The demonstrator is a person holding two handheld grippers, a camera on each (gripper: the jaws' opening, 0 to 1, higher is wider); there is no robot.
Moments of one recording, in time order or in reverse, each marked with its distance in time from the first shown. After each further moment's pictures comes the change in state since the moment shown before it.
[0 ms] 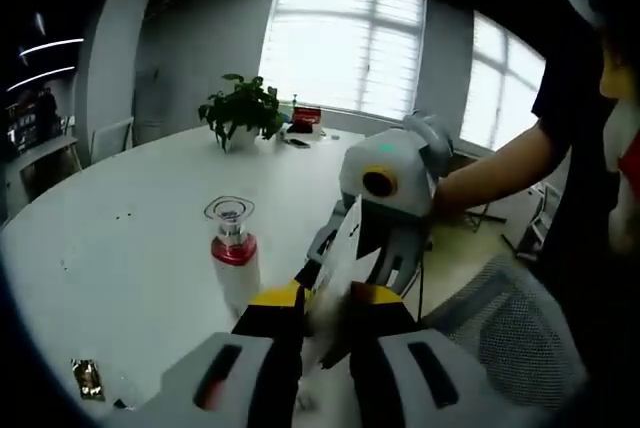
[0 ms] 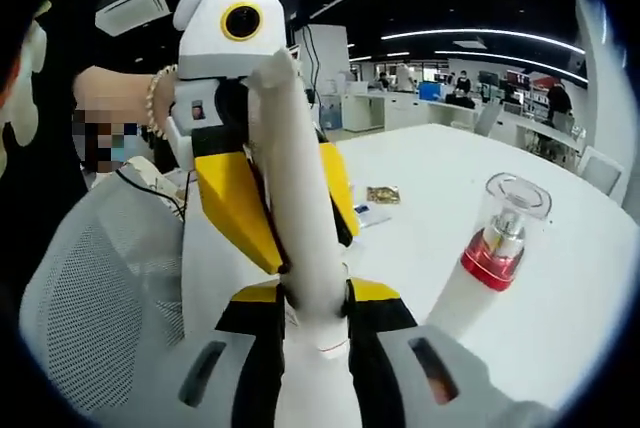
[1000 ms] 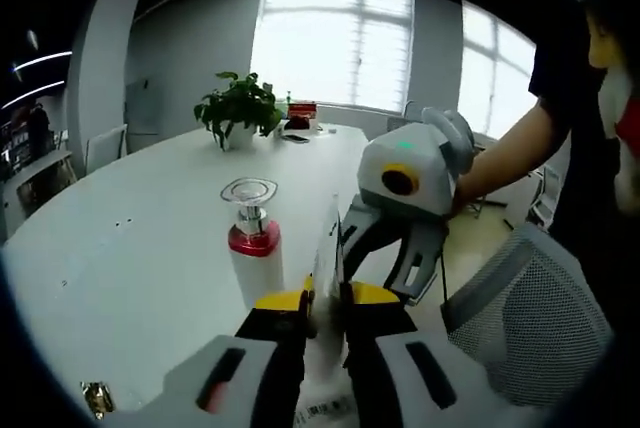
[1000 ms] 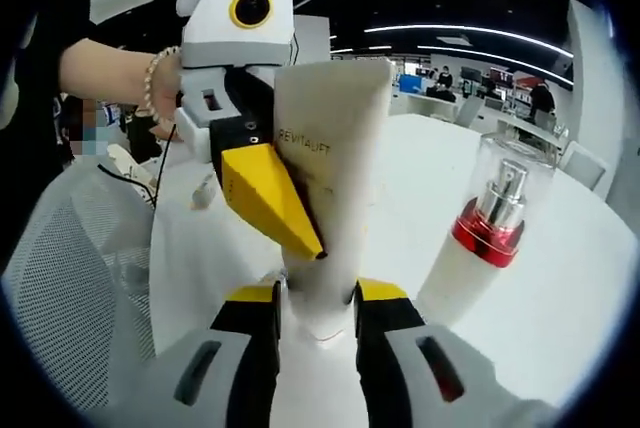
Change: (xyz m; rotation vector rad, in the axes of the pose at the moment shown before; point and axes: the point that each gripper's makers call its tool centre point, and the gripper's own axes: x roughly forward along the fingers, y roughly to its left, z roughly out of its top) left arm 0.009 0.026 -0.012 0.098 -0.004 -0.016; right arm 0.007 -0.021 -0.024 -0.002 0.044 -0.116
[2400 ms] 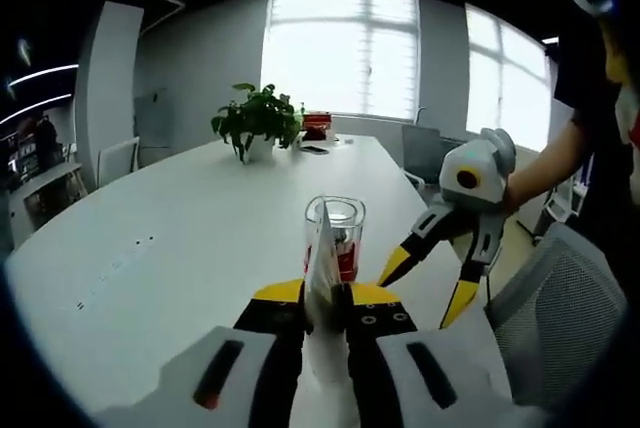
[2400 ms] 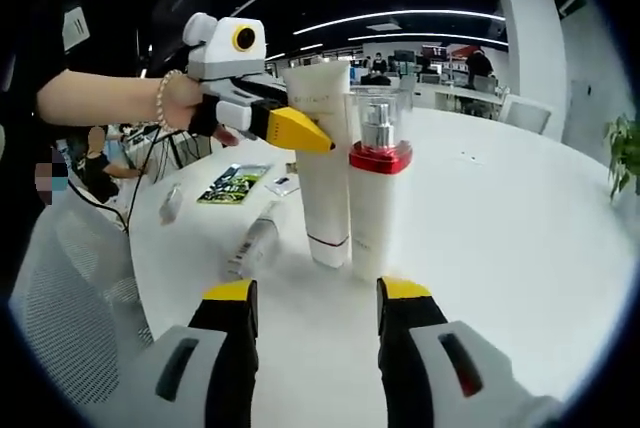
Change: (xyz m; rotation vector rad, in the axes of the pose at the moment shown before) left arm 0.011 0.058 0.012 0.018 -0.037 0.046; right arm -0.048 -0.023 -0.031 0.211 -0.014 -0.202
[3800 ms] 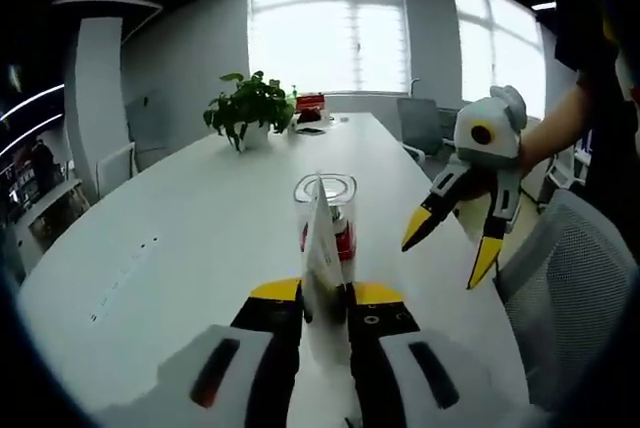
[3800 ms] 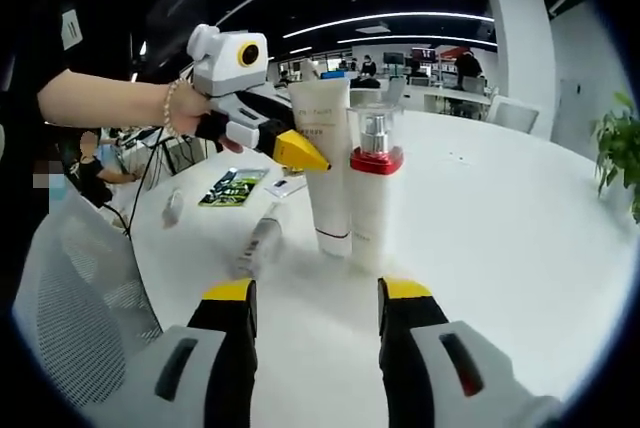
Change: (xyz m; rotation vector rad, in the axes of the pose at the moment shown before) left arm -0.002 0.007 -0.019 0.068 0.080 0.016; right arm -0.023 0.006 -0.001 0.018 -0.010 -0.048
